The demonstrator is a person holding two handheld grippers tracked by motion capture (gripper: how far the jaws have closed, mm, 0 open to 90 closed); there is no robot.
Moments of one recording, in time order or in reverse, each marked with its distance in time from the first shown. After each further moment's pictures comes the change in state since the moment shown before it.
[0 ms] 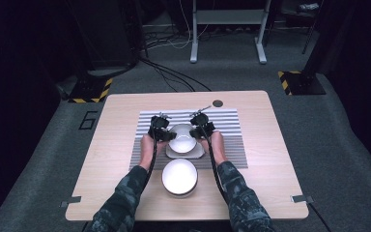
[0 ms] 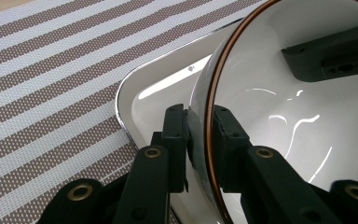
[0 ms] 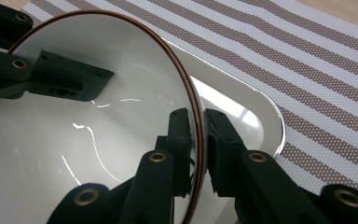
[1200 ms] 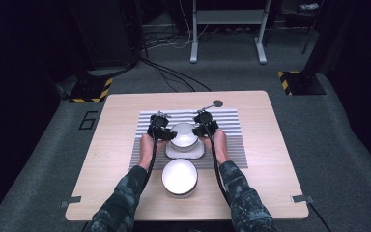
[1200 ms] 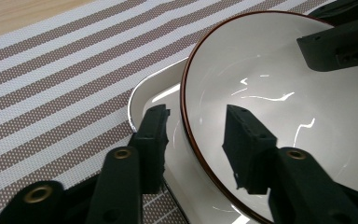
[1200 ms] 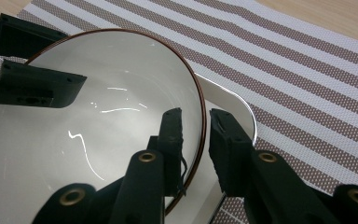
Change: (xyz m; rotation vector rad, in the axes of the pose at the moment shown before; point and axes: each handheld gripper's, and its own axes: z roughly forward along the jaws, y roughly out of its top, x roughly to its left) left arm -0.002 0.003 -0.009 -0.020 0.045 0.013; right arm -0.009 0.000 -0.008 -0.028 -0.028 0.041
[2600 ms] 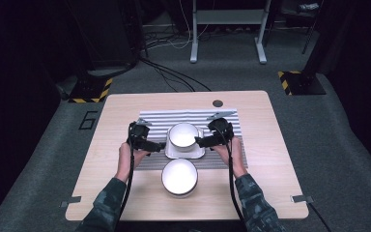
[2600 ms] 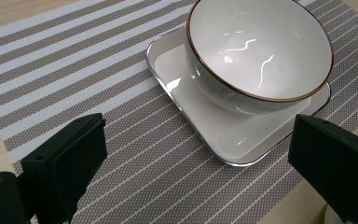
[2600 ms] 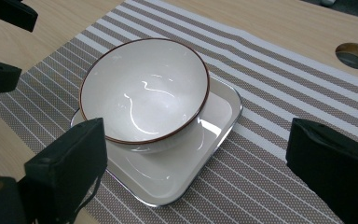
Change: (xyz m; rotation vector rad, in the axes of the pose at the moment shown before) left arm 0.018 -0.045 -0.073 -0.038 -0.047 0.013; right arm 0.000 -0.036 -0.079 -0.159 0.047 -0.068
